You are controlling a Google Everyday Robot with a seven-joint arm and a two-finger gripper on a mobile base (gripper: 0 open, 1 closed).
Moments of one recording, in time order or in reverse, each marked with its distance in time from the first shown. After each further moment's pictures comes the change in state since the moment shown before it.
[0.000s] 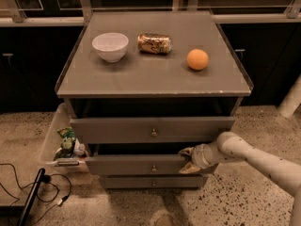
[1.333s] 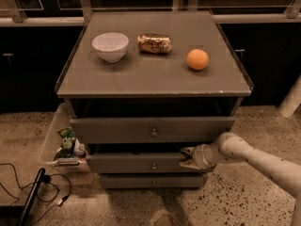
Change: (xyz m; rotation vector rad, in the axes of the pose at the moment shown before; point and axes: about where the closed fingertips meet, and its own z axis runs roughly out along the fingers) arm 0.000 0.001 0.000 0.008 0.009 -0.006
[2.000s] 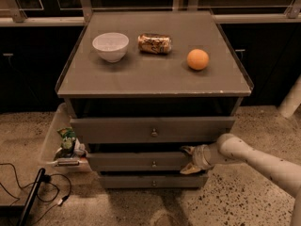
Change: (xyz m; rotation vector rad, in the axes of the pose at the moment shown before) arm 0.008 0.000 0.000 0.014 0.024 0.011
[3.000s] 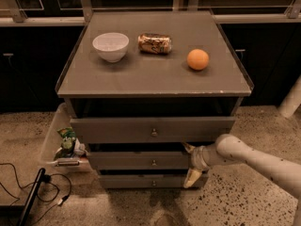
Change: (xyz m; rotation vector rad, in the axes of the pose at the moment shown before) arm -0.012 0.009 -0.005 -0.014 0.005 -0.002
